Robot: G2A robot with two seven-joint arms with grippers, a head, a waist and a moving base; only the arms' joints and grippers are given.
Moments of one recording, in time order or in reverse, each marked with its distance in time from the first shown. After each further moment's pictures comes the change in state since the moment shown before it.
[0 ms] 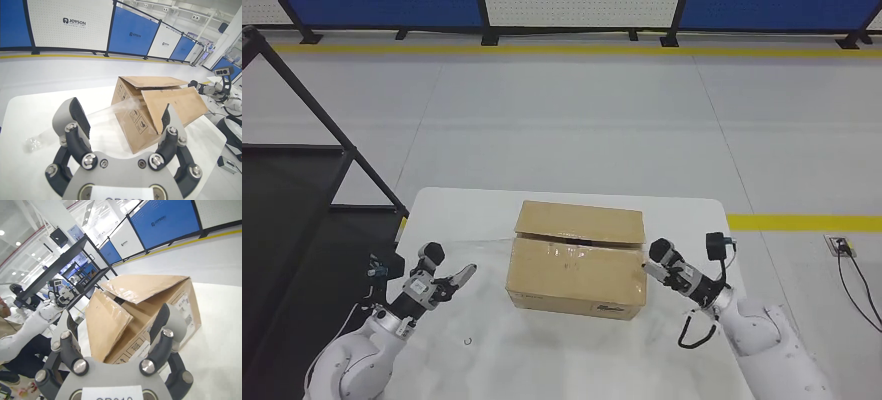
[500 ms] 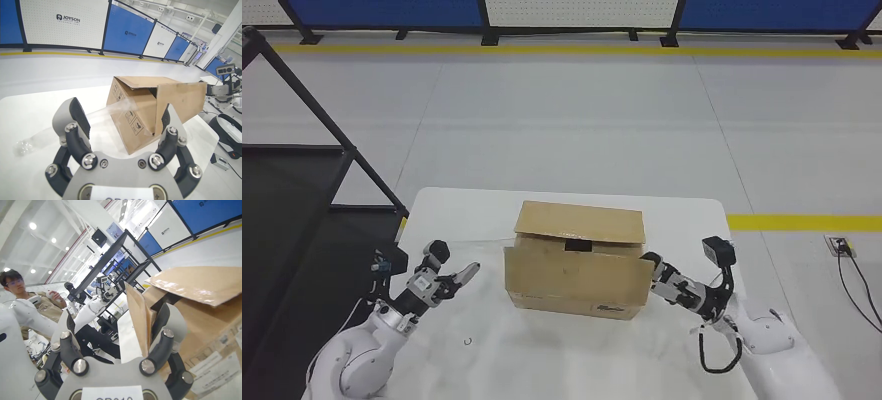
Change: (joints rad) left arm -0.032 0.015 0.029 0.015 -0.057 -0.008 -0.038; right arm -0.063 0.059 -0.036 -0.161 0.566 -0.059 0.434
